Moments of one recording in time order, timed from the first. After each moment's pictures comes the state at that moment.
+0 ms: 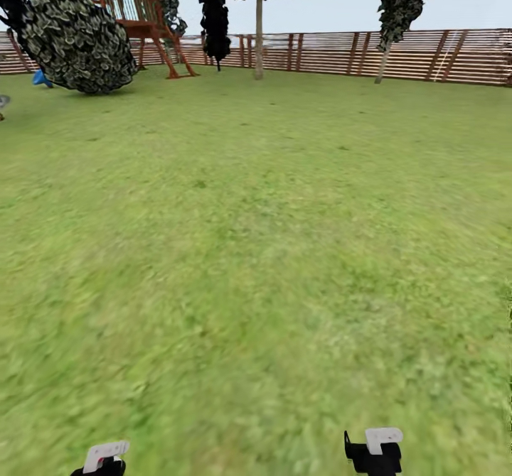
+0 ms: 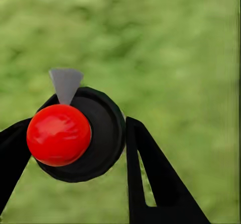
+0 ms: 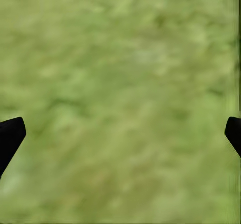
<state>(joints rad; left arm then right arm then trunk) -0.42 0.21 0.07 -0.07 0.12 -0.31 -0.13 -0.41 -0.01 -0.38 -0.13 0.50 -0.50 -0.18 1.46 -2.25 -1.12</state>
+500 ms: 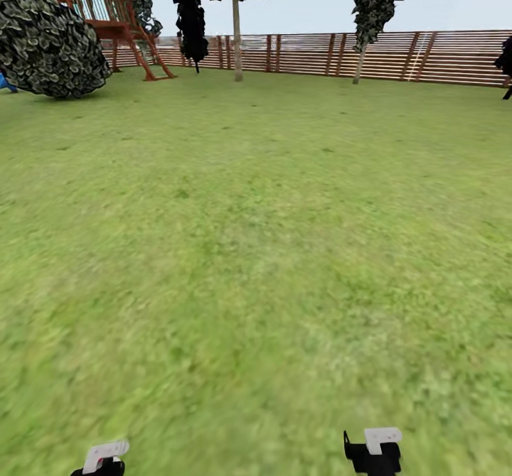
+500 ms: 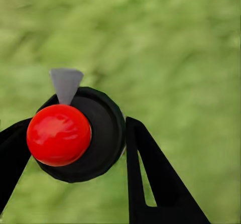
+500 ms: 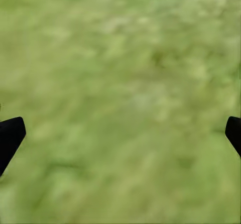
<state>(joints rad) -0.42 0.21 0.07 -0.07 0.12 -0.31 -0.13 -0.41 -0.02 -0.38 -0.13 0.51 -0.50 -0.18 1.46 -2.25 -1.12</state>
